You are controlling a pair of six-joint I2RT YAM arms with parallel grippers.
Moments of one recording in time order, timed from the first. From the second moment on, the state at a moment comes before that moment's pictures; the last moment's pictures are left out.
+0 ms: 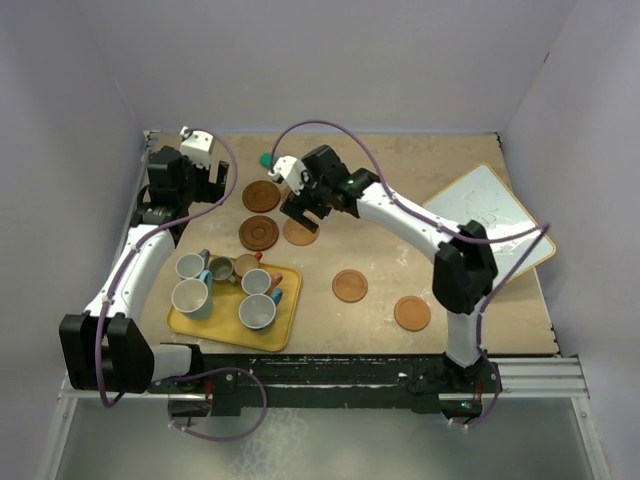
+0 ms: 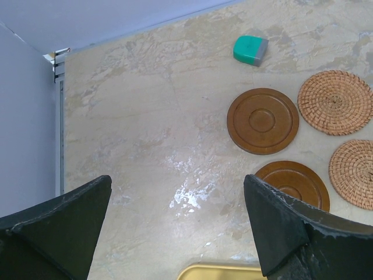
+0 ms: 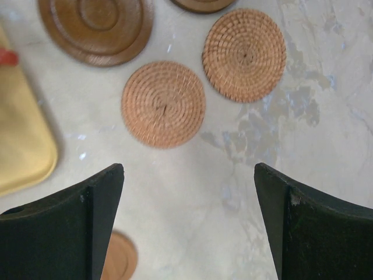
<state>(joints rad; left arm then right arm) -0.05 1.28 1.05 -0.17 0.01 0.22 0.74 2.00 1.76 -0.59 -0.01 -0.42</state>
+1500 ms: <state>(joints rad) -0.05 1.28 1.01 -0.15 0.15 0.22 0.69 1.94 1.34 -0.50 0.21 -0.50</state>
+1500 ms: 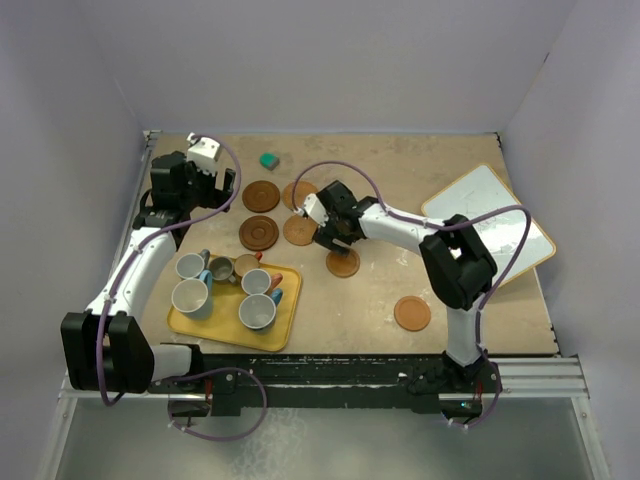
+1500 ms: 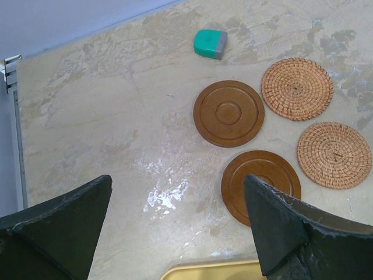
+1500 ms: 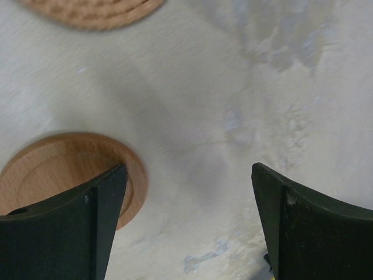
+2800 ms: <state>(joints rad) -0.05 1.28 1.00 -0.14 0.15 0.21 0.53 2.47 2.12 -0.48 0.41 -0.53</state>
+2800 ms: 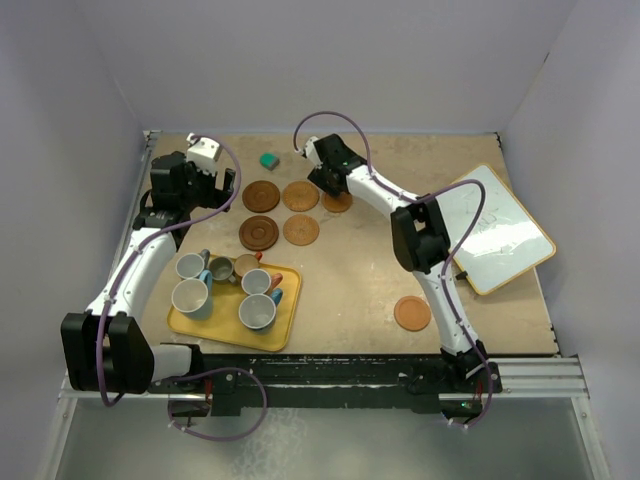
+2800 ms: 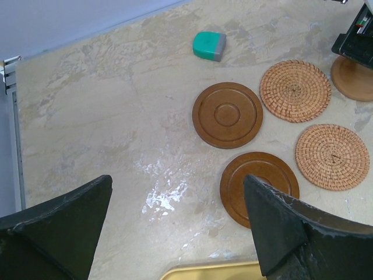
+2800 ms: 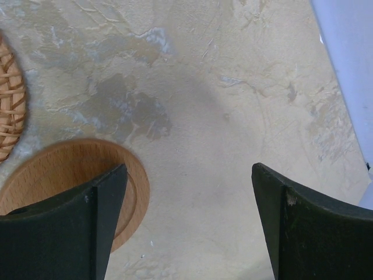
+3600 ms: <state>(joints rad) -0.05 1.27 1.00 -0.14 0.18 0.21 0.52 2.04 1.86 -0.64 0.26 -0.52</state>
